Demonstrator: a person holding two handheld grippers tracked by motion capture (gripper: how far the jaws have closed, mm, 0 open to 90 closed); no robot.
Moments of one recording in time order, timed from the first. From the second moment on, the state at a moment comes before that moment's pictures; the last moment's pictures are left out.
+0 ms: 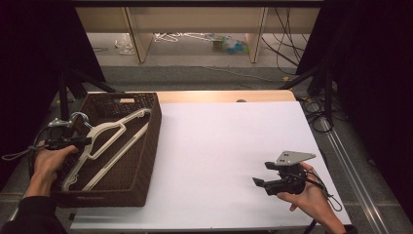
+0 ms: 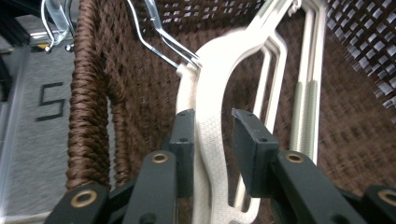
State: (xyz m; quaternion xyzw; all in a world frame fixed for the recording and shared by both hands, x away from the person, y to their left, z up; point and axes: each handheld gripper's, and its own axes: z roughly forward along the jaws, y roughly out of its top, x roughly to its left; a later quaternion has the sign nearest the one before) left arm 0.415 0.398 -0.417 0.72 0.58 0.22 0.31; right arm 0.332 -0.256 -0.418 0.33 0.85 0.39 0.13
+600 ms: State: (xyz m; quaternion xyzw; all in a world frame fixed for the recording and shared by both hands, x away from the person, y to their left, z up) left arm 0.399 0.369 -0.391 0.69 0.56 0.23 0.39; right arm 0.331 -0.255 -0.418 0.34 0.85 0.39 0.13
